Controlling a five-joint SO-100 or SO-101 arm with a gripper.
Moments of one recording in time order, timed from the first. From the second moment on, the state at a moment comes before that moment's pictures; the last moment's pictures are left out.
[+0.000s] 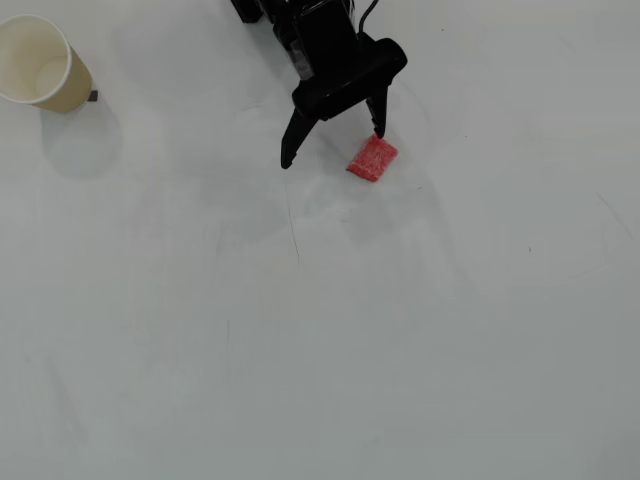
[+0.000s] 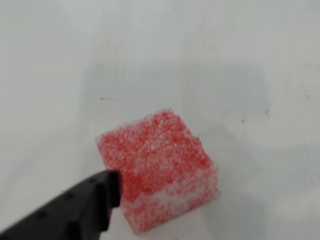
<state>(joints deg) -23.9 172.8 176.7 42.4 84.2</state>
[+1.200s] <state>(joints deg) -26.5 135.4 164.8 22.9 84.2</state>
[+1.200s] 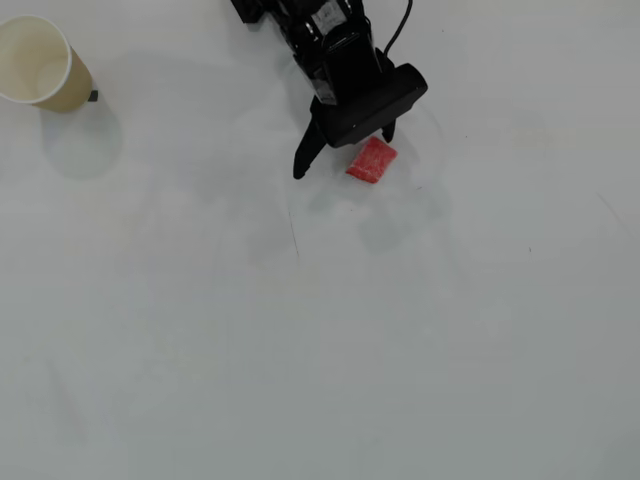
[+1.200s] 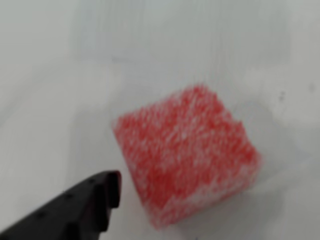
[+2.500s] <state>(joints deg) -25.2 114.3 155.1 14.4 84.2</state>
